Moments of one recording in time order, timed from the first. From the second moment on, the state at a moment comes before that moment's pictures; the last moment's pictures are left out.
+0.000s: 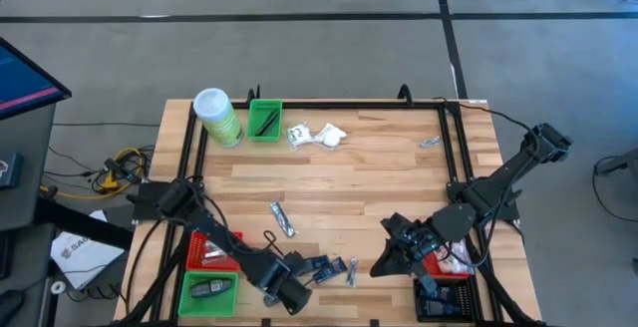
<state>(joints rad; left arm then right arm) -0.63 2.09 1.50 -0.79 -0.05 -1.29 0.65 1.28 1.10 -0.05 0.09 0.78</state>
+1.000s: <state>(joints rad) -0.62 1.94 1.50 -1.01 -0.03 -1.23 0.64 1.28 1.10 -0.05 0.09 0.78</state>
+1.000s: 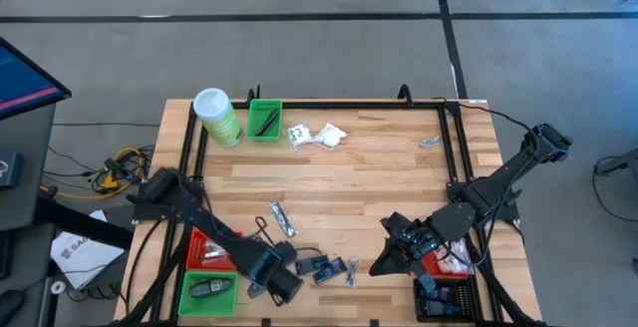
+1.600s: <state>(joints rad) -0.82 1.72 1.50 -1.27 -0.05 -1.45 0.61 1.28 1.10 -0.01 0.10 0.77</state>
